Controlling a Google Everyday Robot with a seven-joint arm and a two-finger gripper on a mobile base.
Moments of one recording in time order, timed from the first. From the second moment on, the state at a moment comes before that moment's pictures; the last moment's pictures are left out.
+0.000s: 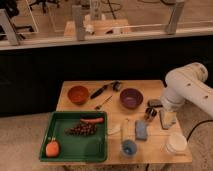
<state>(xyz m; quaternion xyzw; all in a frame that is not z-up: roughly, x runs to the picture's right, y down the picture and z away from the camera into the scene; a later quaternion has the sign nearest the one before) 0.286 0.111 0.683 -0.28 0.02 0.02 0.96</state>
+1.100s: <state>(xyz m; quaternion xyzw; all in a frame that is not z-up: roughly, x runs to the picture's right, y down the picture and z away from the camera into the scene) 0.187 0.088 0.675 -0.23 -0.11 0.01 0.97</state>
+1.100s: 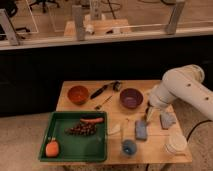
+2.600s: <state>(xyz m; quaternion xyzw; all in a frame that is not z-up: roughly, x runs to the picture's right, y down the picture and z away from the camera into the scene) 0.023 0.100 0.691 -0.22 -0.21 -0.04 0.95</state>
